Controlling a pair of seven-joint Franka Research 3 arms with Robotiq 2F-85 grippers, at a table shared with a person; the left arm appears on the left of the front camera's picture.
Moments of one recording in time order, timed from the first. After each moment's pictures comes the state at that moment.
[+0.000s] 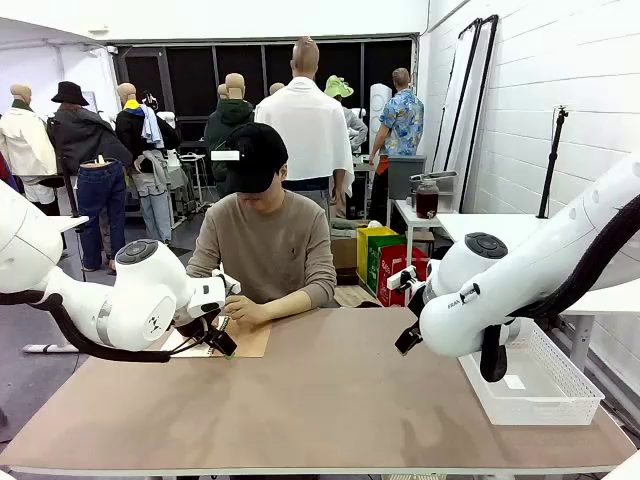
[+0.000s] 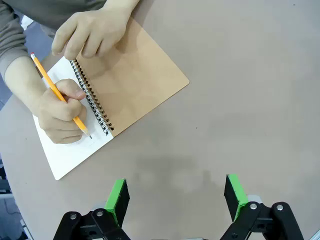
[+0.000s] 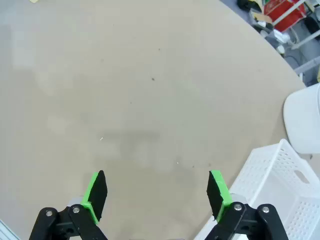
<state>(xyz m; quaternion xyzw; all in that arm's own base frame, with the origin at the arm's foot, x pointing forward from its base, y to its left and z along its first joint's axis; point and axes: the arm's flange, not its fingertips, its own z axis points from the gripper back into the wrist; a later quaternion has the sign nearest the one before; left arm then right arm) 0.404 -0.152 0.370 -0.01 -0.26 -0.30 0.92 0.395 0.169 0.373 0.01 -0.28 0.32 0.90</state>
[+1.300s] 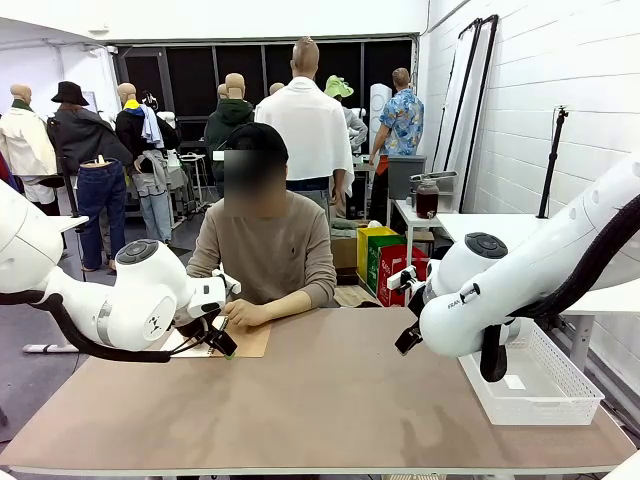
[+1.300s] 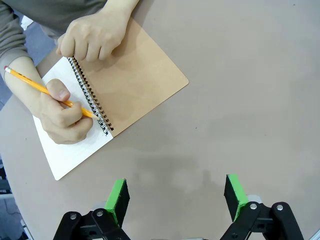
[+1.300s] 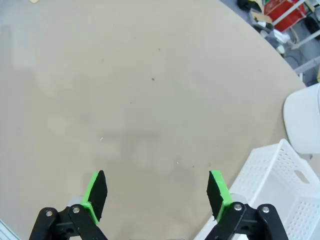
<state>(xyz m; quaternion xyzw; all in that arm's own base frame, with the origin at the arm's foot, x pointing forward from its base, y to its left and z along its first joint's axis) 0.404 -0.153 0.369 -0.01 -0.26 -0.30 0.92 0.395 0.169 0.373 0.01 -0.28 0.32 0.90</state>
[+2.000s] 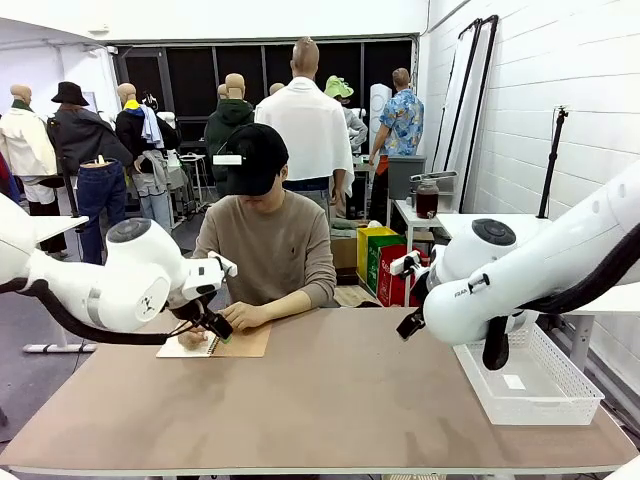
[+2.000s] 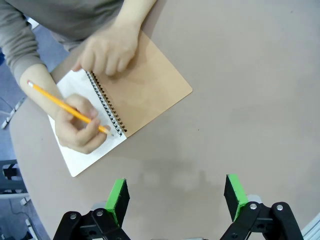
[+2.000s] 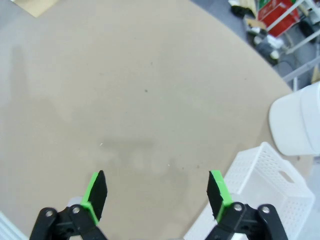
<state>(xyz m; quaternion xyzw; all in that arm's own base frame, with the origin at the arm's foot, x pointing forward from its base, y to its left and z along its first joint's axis) 0.396 -0.151 0.416 0.00 -0.27 -0.30 0.91 0.391 0.165 0.407 0.01 -0.30 0.32 0.90</state>
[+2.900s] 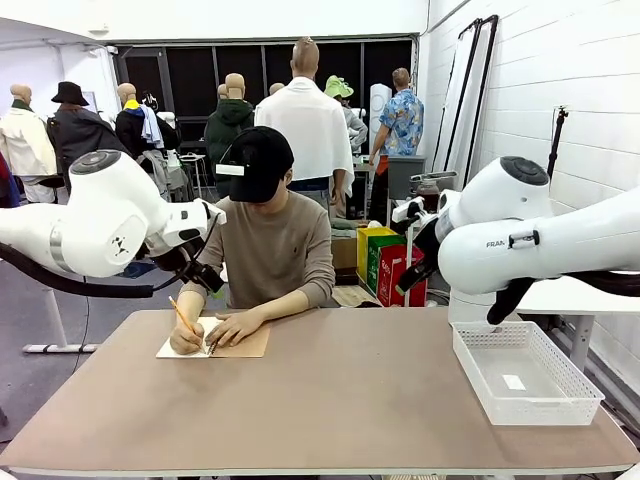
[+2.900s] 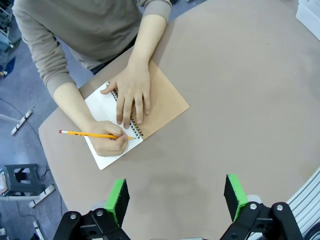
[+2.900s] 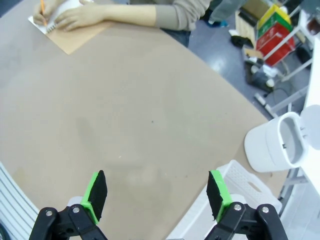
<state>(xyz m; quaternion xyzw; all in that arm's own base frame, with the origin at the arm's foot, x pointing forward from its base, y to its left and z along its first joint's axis) 0.358 -0.148 0.533 0.00 -0.30 -0.30 0.91 0.358 0.167 0.522 0.03 -0.35 0.34 0.87</state>
